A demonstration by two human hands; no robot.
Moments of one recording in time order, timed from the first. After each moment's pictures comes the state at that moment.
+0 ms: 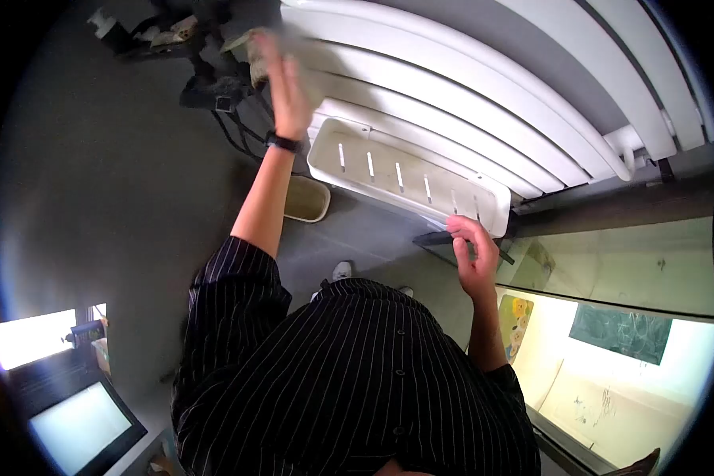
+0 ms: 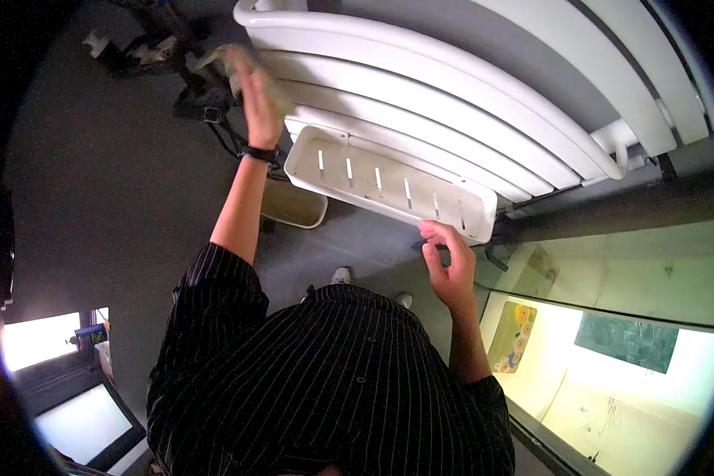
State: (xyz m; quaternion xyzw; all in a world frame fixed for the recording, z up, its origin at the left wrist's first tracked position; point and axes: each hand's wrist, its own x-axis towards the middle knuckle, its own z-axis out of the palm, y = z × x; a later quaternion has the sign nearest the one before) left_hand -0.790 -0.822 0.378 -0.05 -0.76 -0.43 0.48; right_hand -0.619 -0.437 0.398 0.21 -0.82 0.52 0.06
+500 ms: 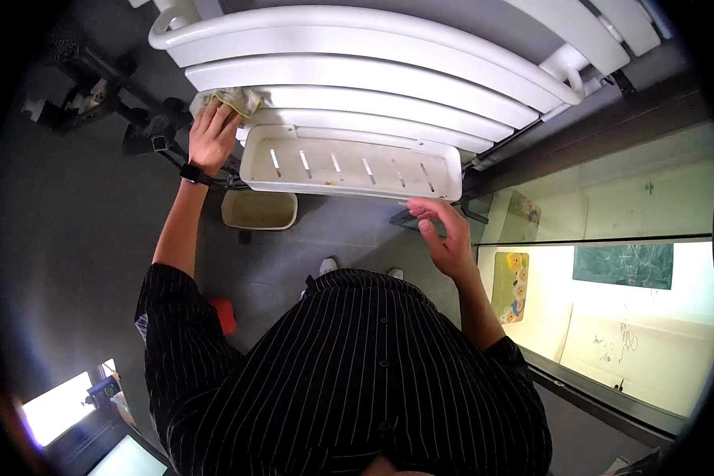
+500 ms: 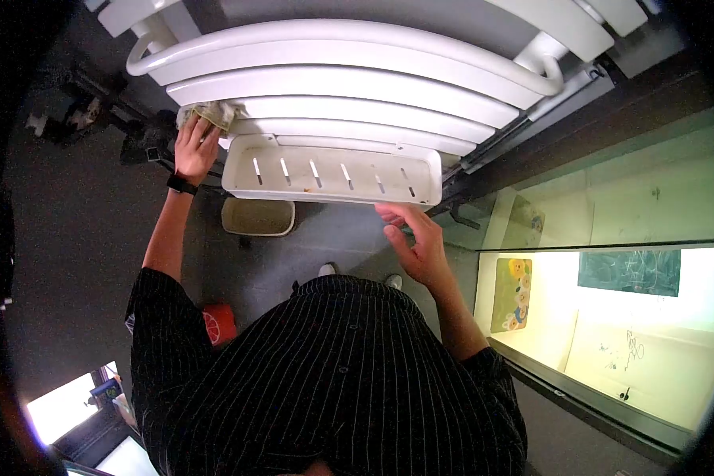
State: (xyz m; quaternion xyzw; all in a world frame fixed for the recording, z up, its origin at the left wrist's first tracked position) left_hand -0.778 -0.866 0.353 -0.30 -0.85 0.03 0.43; right_hand -0.608 -0.401 0.406 0.20 -0.83 0.52 0.05
